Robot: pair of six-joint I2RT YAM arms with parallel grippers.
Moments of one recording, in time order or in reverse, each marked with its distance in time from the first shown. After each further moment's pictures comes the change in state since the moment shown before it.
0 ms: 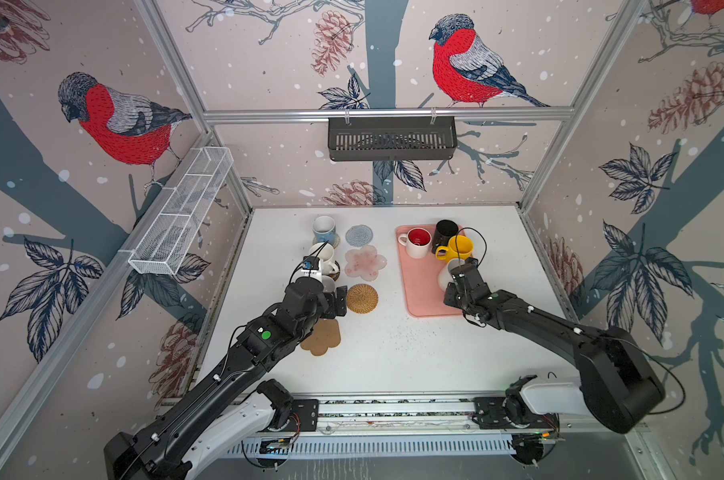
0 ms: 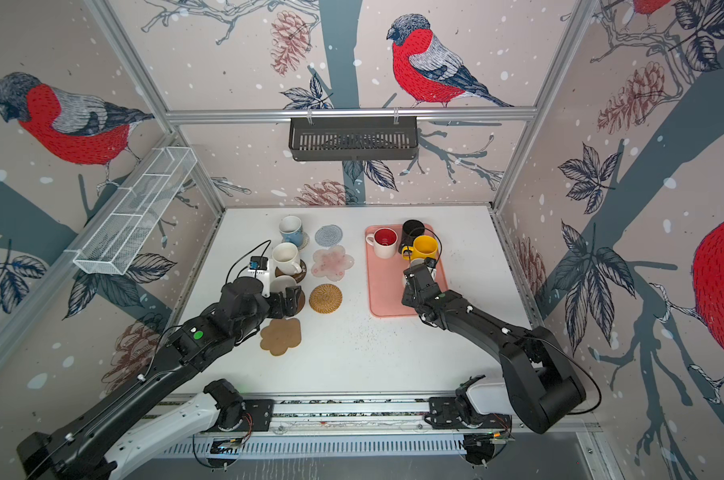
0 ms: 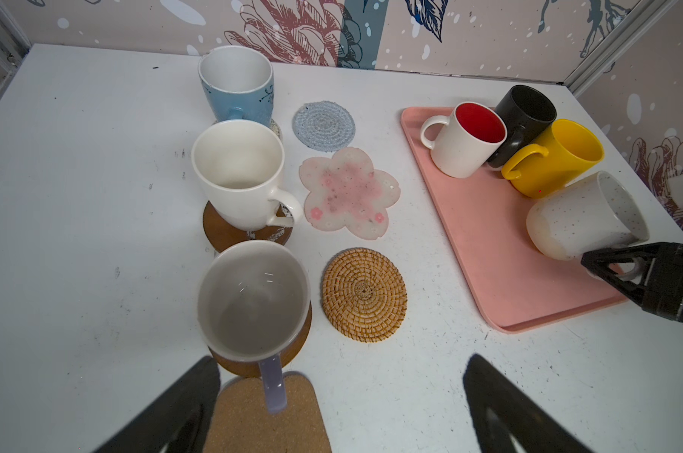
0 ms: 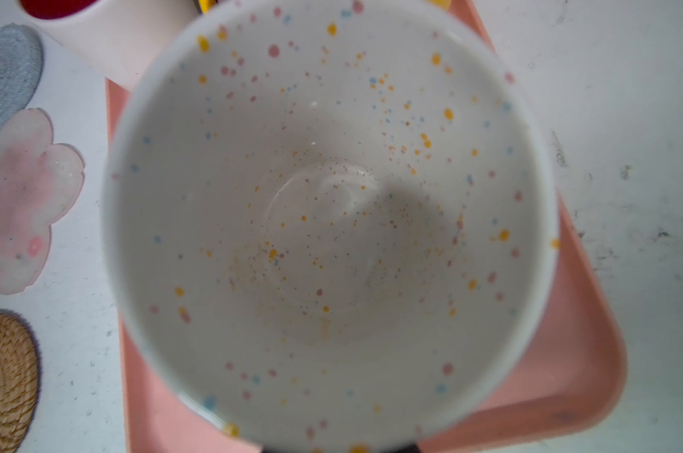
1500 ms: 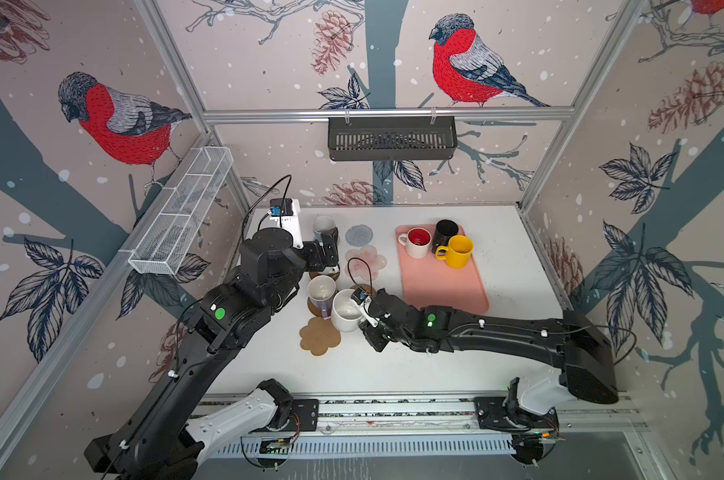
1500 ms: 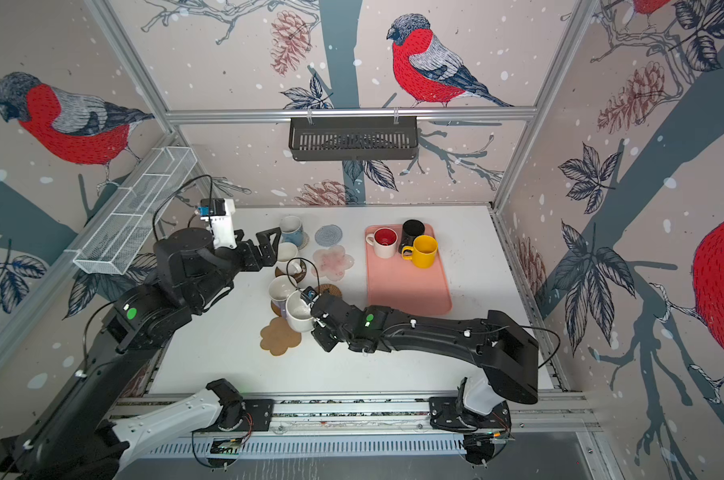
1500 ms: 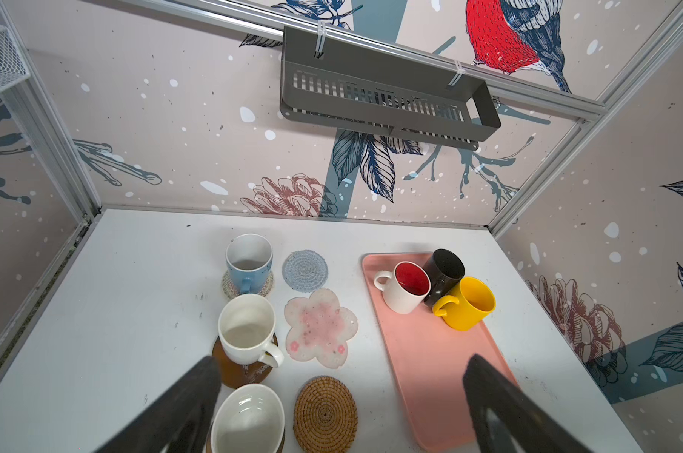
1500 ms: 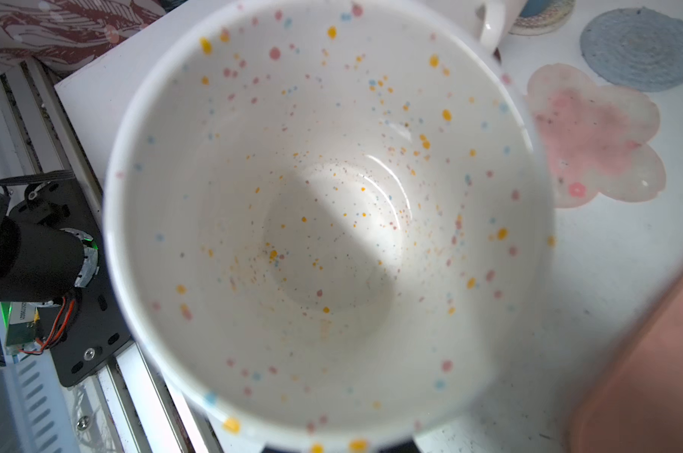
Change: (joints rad) left arm 0.015 0.167 0.655 -0.195 -0.067 0.050; right arm 0.717 0.270 0.449 -0.068 -0.130 -0.416
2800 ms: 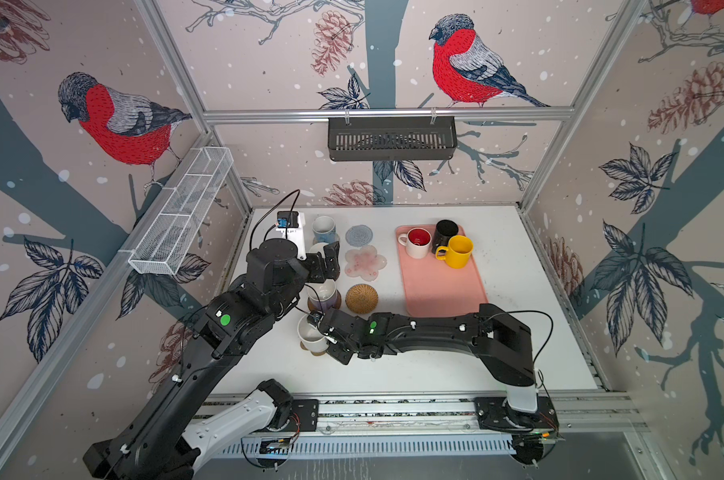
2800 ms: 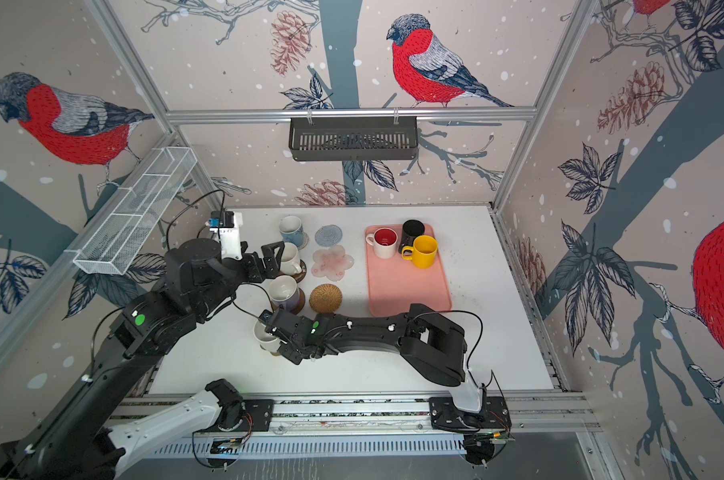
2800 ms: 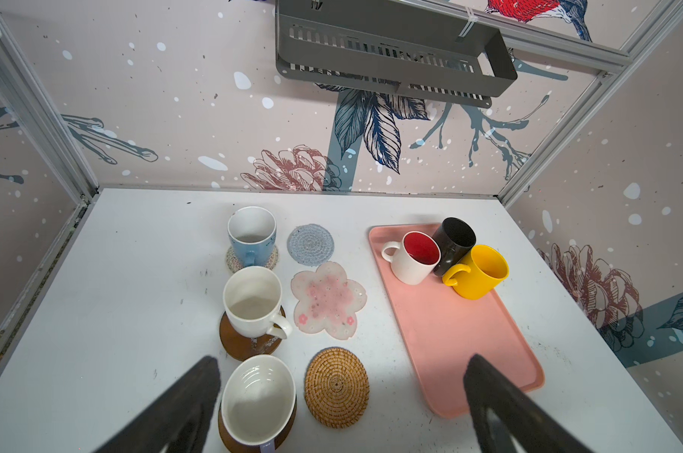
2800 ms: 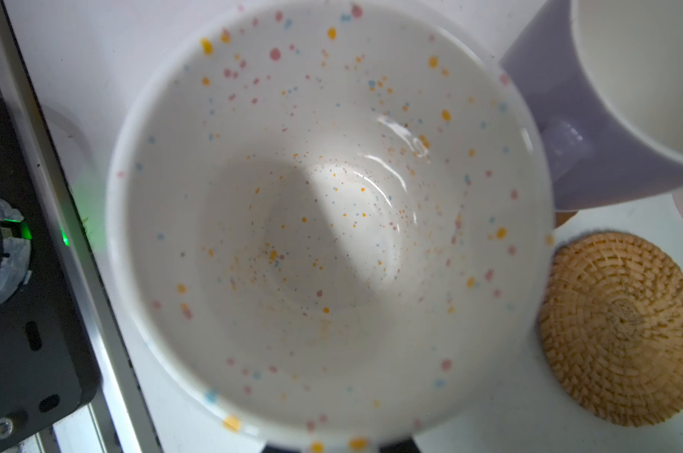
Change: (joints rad) left arm 0.000 -0.050 -0.113 -0.003 0.023 0.011; right arm 0.075 0.406 0.330 -0.077 0.003 -0.111
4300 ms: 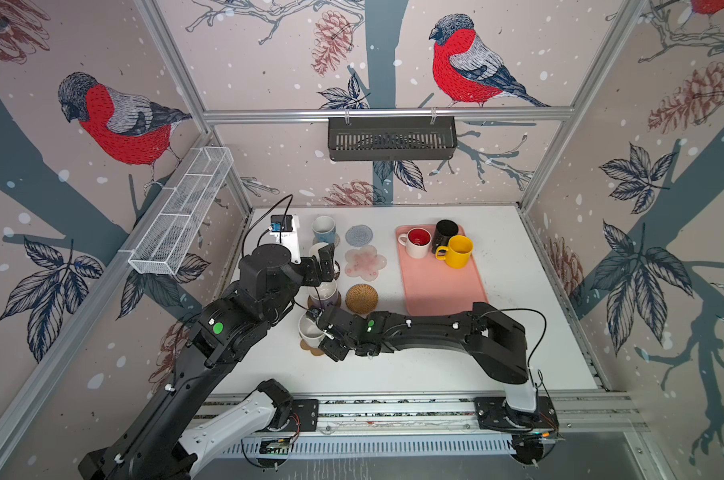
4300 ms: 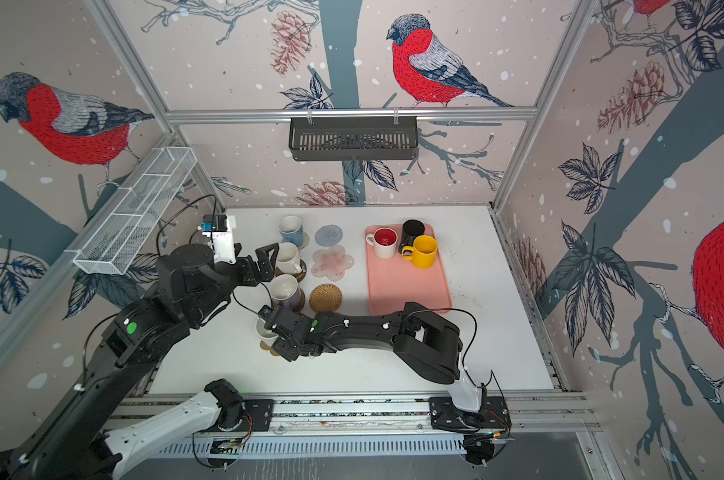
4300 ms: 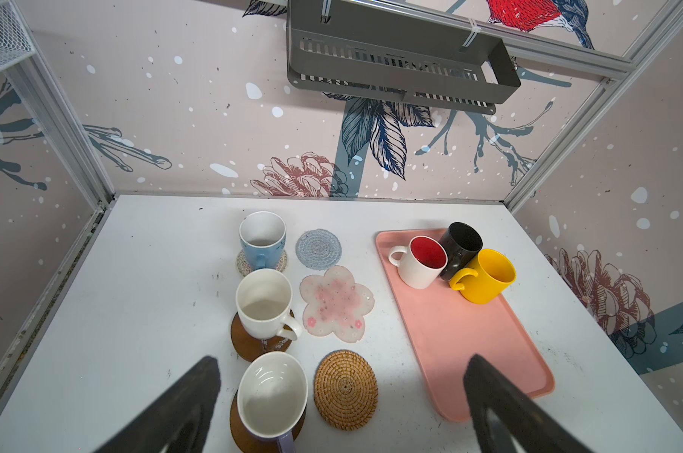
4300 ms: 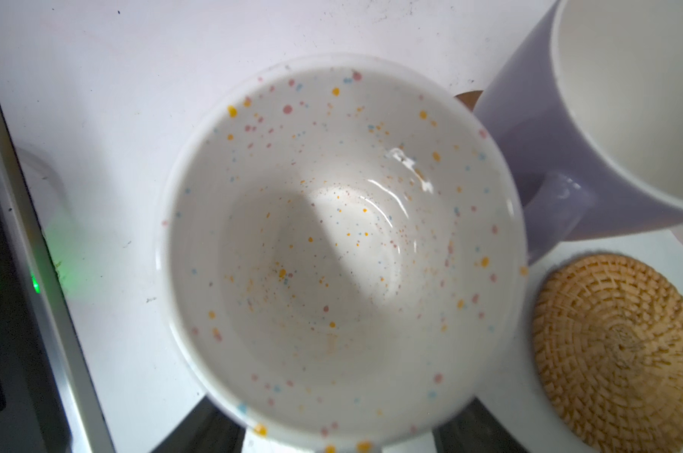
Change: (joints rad) left arm 0.000 -0.045 -0.012 -0.006 -0.023 0.018; right arm -0.005 0.028 0.001 0.075 0.022 0.010
